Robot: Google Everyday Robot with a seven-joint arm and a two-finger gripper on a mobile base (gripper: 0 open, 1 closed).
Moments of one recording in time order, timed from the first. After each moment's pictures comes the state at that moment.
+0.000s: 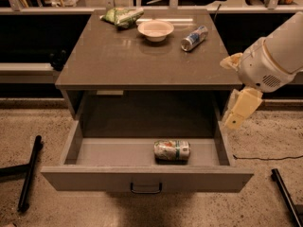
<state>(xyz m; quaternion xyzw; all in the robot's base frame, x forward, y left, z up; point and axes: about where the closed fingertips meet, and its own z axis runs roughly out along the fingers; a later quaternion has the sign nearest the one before) 0.484 -0.167 0.896 -0.63 0.74 0.08 0.24</state>
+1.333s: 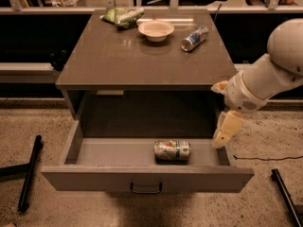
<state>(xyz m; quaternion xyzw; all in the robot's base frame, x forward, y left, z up) 0.510 -0.177 0.799 -0.63 0.74 0.10 0.21</state>
